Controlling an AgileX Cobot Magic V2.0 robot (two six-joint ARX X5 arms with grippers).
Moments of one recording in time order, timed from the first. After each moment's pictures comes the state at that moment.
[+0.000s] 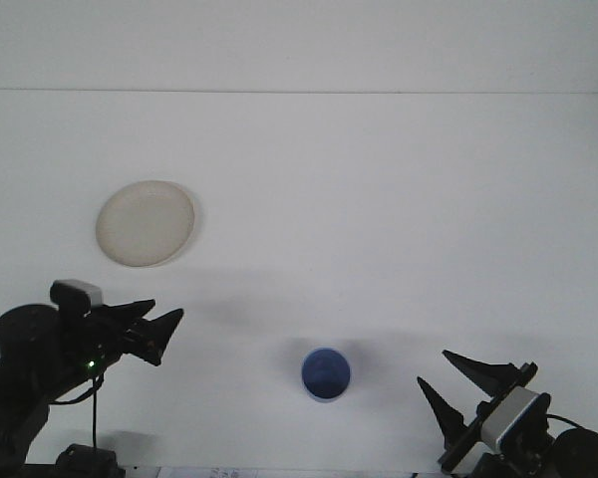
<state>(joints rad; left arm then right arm) -0.16 0.68 0.92 -0.66 0.48 -0.22 0.86 0.15 0.68 -0.74 0.11 0.05</state>
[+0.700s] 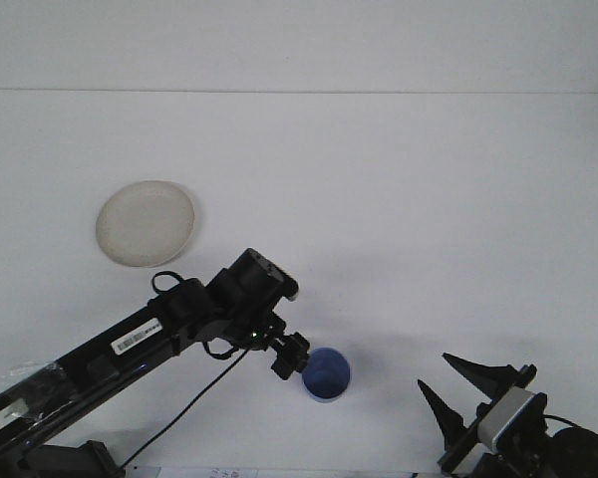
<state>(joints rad) -0.85 1.48 1.32 -0.78 0.31 -0.17 0.86 0.15 0.68 -0.78 0.11 0.05</state>
